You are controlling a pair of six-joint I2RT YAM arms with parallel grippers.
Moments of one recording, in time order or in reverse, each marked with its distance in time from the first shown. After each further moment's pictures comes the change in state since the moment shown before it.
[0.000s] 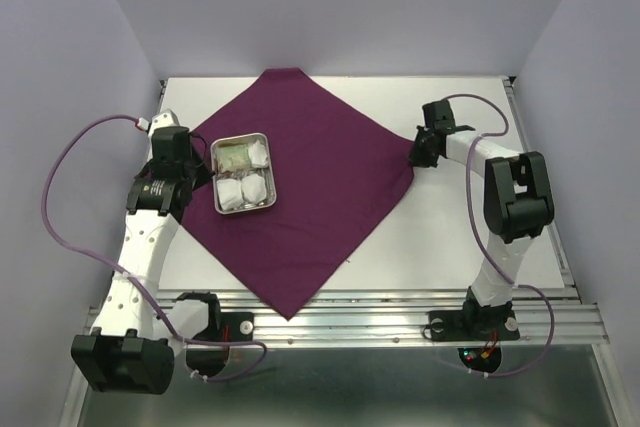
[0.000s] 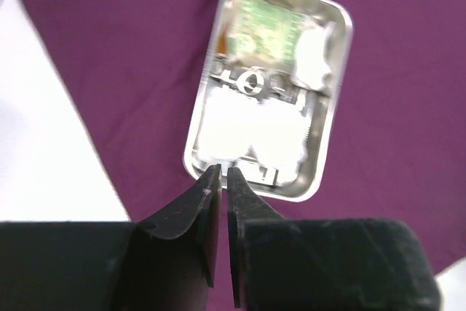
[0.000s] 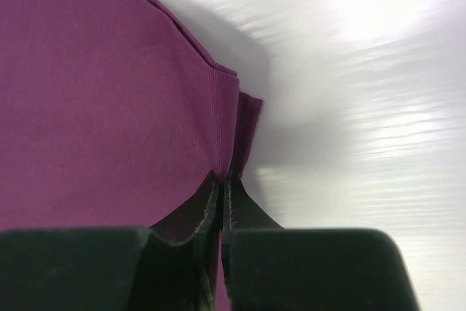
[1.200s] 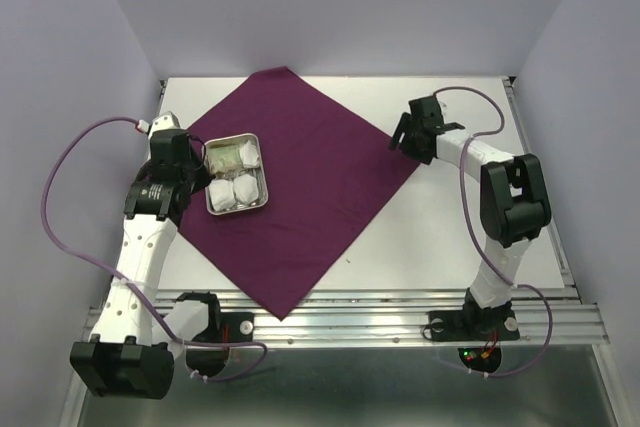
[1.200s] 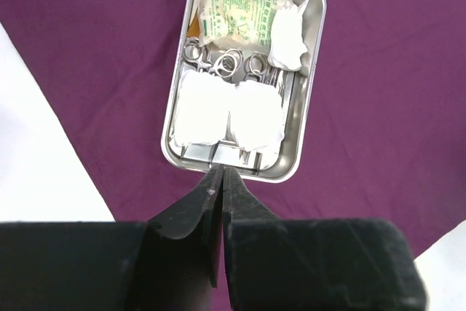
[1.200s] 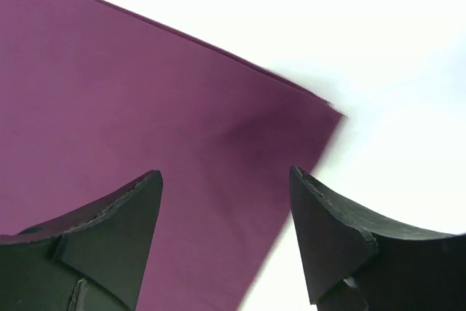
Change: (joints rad) left arm -0.005 -0.023 0.000 -0.029 0.018 0.008; right arm 0.086 -0.032 0.038 0.049 0.116 0.105
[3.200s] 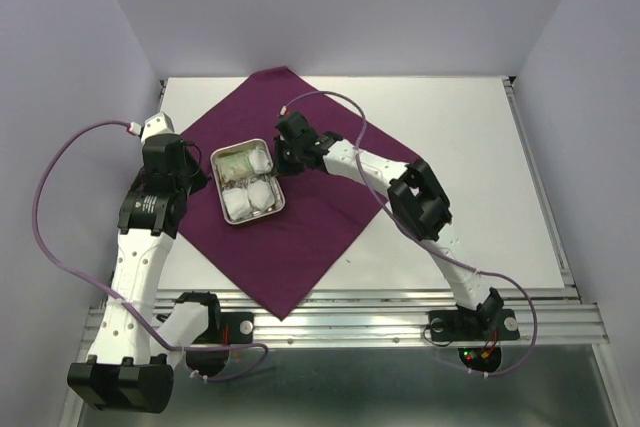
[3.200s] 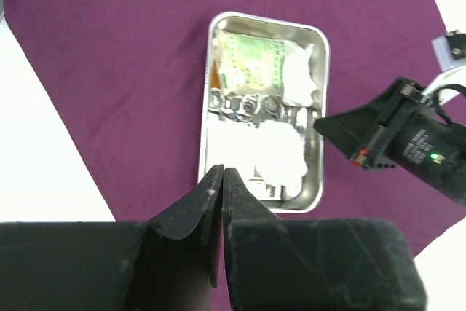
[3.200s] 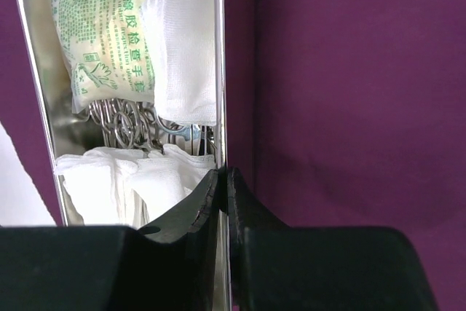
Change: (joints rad) left arm -0.006 -0.074 0.000 0.004 -0.021 0.004; right arm 0.541 0.478 0.694 -0.124 -0.252 0.034
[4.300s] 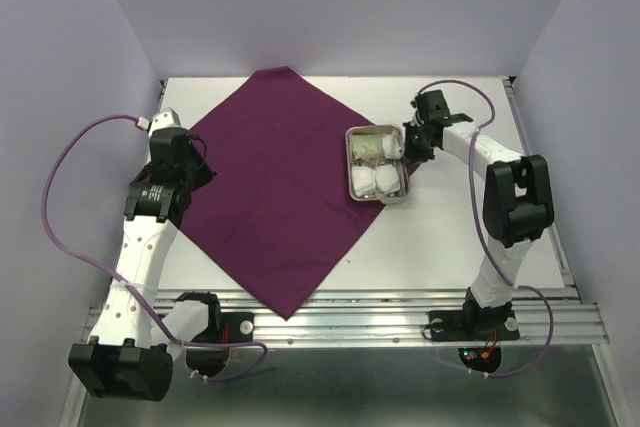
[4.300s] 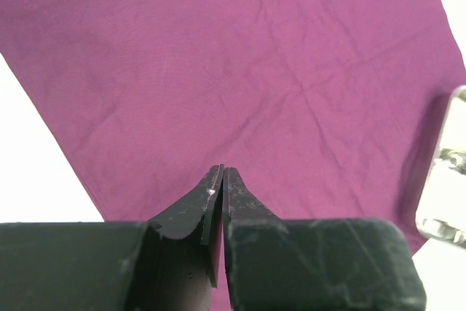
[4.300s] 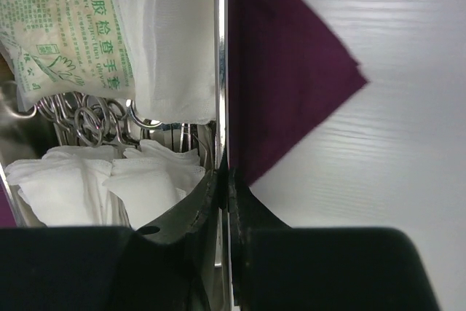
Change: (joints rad) left arm -0.006 0.068 0.000 0.037 0.028 -0.012; right arm -0.634 -0.486 -0.633 -0.109 -0.009 -0.399
